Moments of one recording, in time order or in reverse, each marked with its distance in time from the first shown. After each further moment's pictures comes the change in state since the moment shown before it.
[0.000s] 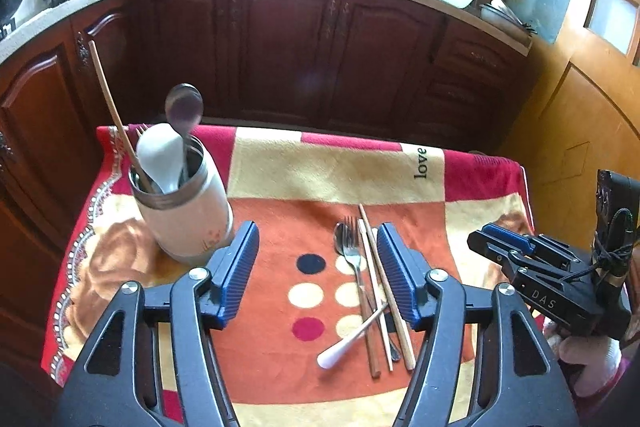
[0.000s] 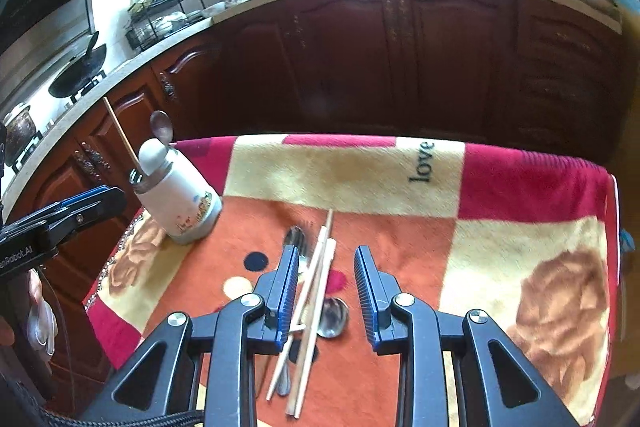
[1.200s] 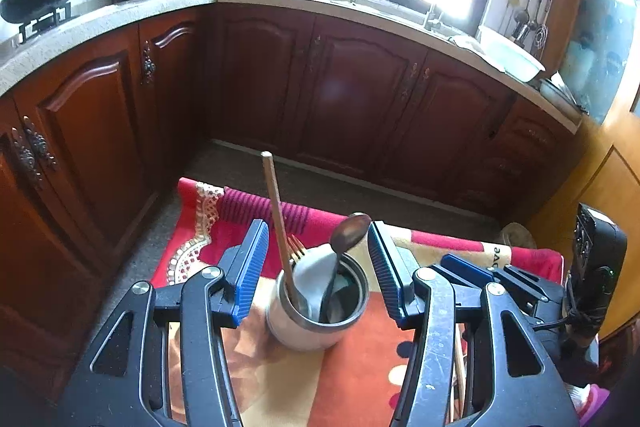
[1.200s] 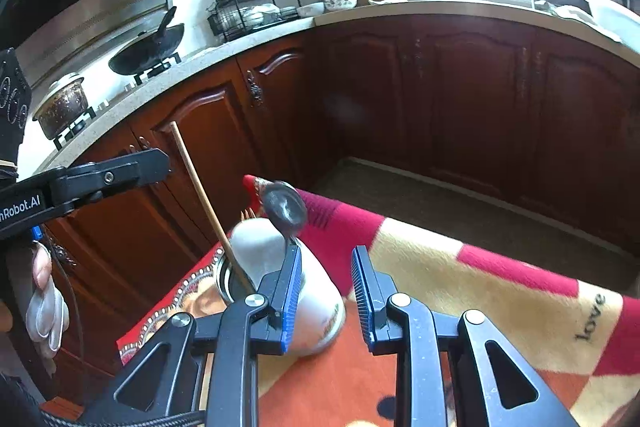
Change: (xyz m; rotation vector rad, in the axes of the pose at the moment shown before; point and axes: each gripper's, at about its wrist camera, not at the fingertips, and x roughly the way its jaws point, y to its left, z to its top) left arm -0.025 0.141 0.081 -0.154 -0.130 0.108; right arm 0.103 0.157 0.102 -0.204 -0.049 0.213
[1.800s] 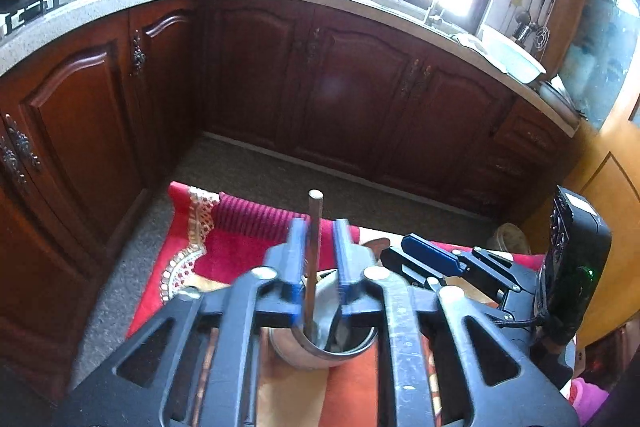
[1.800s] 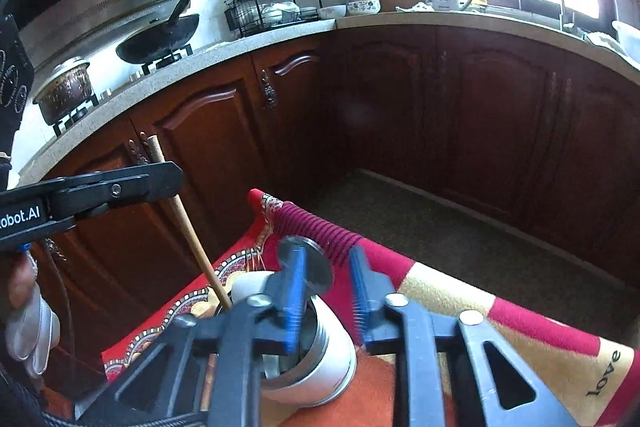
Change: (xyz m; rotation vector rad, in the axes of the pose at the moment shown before) left arm 0.032 0.024 0.021 -0.024 0.041 -0.044; right arm 0.055 0.016 0.030 -0.079 -0.022 0.031
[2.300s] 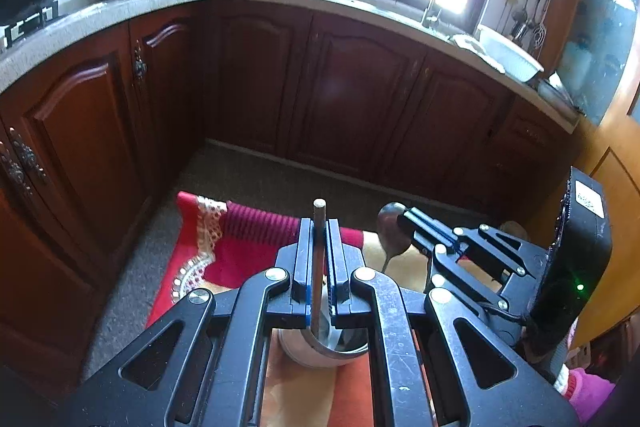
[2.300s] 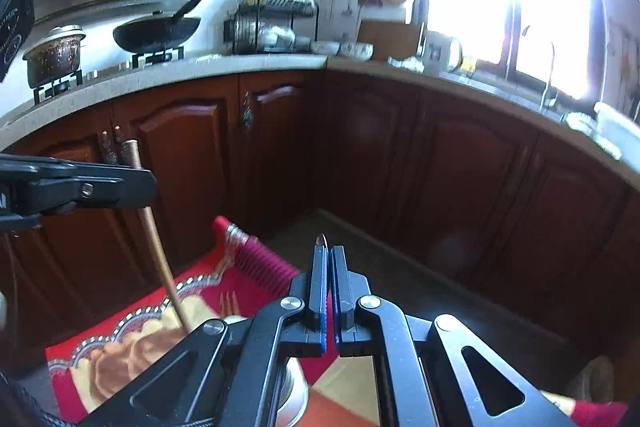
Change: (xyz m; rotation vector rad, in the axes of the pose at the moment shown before) left arm -0.006 0.001 0.005 0.029 -0.009 0.010; right arm -0.009 0.028 0.019 -0.176 -0.107 -0.181
